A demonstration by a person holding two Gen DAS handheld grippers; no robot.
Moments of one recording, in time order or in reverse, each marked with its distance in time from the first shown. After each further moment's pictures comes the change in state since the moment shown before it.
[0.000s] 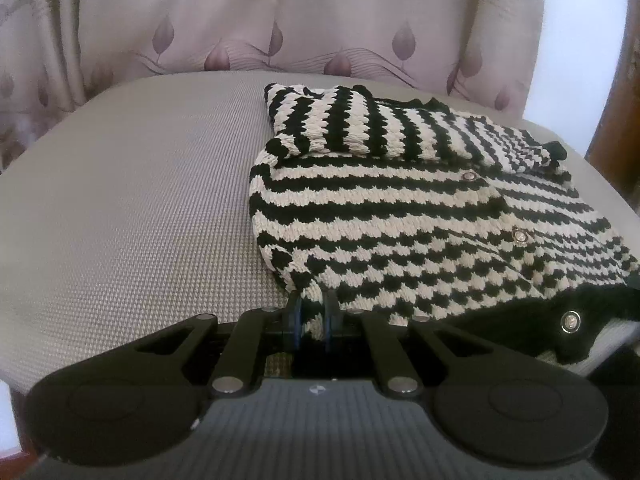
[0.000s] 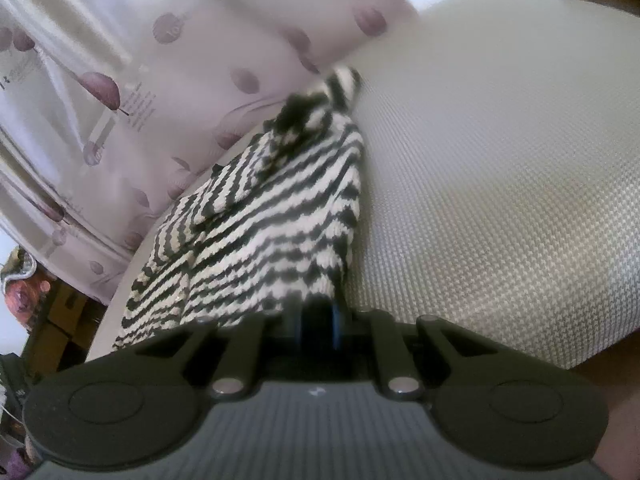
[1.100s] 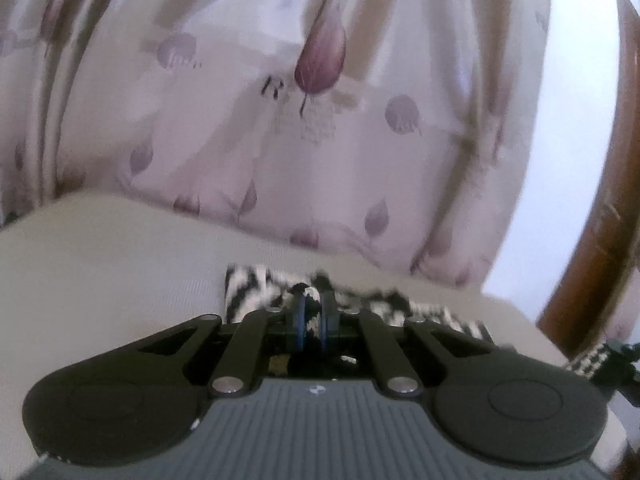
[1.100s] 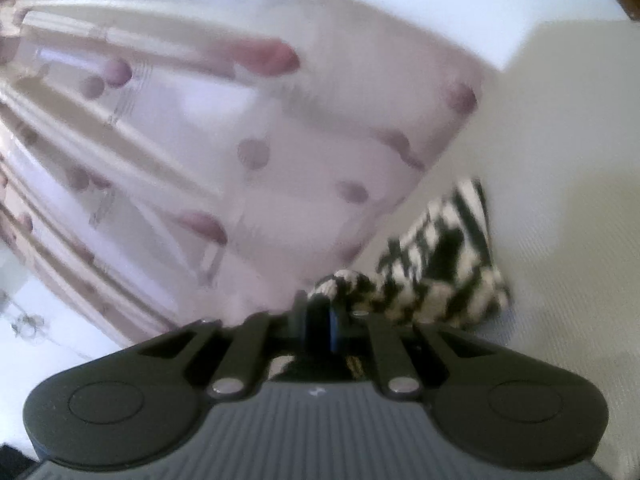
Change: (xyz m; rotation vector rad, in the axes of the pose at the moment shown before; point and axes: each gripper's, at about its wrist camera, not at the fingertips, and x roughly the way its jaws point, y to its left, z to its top) left arm -0.005 0.017 0.121 -0.176 -0.411 -0.148; right arm 0.009 0.018 0.134 0.232 -0.215 0.389
